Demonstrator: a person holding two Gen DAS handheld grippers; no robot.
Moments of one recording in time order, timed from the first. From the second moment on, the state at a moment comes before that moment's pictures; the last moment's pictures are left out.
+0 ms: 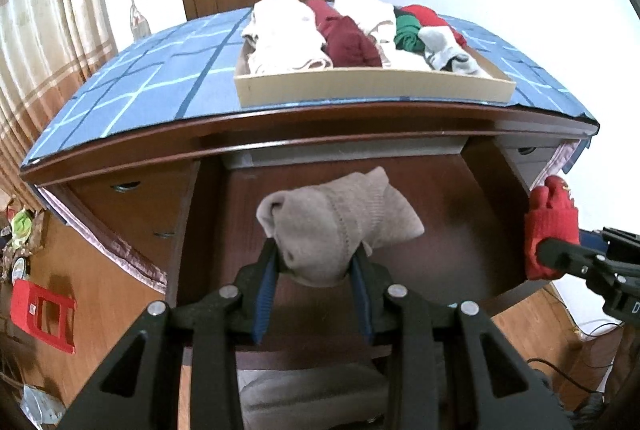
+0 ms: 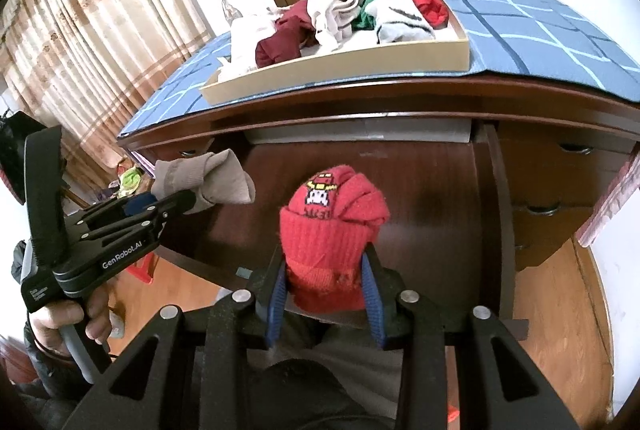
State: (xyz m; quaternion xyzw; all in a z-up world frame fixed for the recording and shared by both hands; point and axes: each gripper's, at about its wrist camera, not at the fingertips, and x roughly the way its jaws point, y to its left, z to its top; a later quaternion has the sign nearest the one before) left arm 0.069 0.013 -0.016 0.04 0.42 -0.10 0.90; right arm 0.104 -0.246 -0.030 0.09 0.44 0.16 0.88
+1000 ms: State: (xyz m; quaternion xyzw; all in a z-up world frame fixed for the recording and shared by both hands) left arm 0.074 -0.014 0.034 0.06 0.37 -0.13 0.92; right arm 0.102 -0.243 0.033 0.08 0.36 0.17 0.91
